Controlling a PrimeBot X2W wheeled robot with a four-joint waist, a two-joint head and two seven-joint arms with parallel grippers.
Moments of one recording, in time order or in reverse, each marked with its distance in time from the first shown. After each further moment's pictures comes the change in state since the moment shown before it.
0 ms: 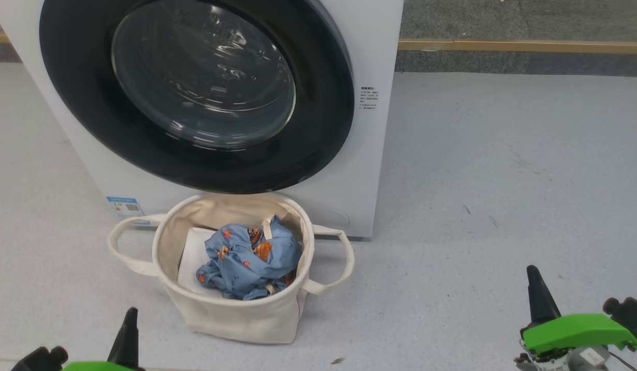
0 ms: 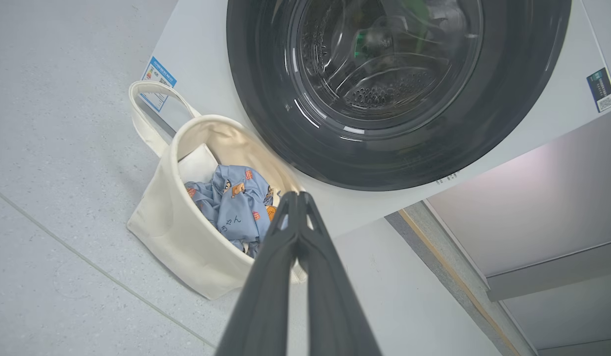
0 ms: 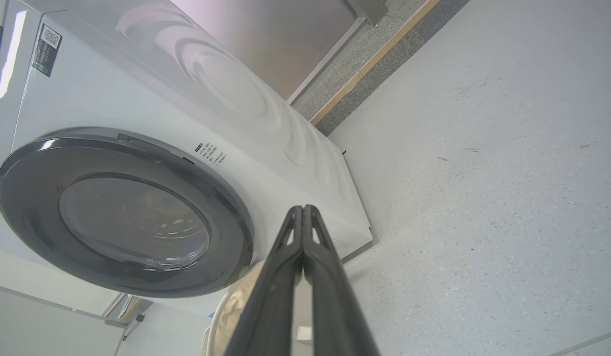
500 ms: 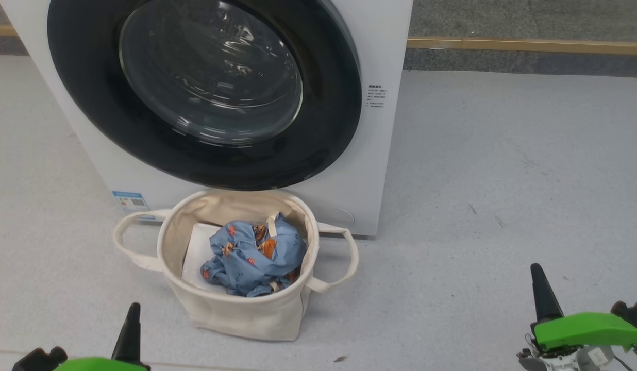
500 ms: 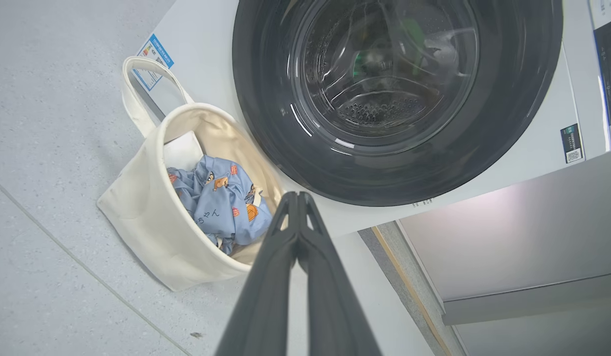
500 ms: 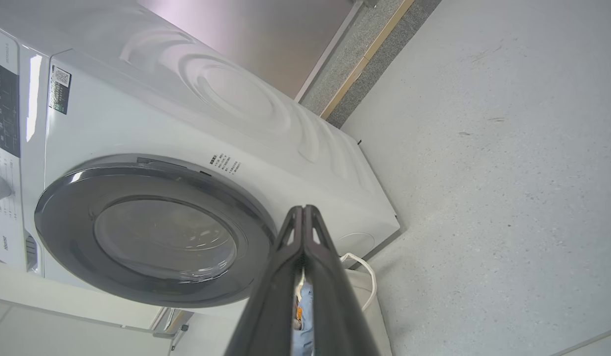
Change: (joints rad) left arm 0.000 -0.031 0.030 -0.033 -0.133 0.000 0.047; right arm 0.003 0.002 -0.017 -0.026 0.162 0.000 0.045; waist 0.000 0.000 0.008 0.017
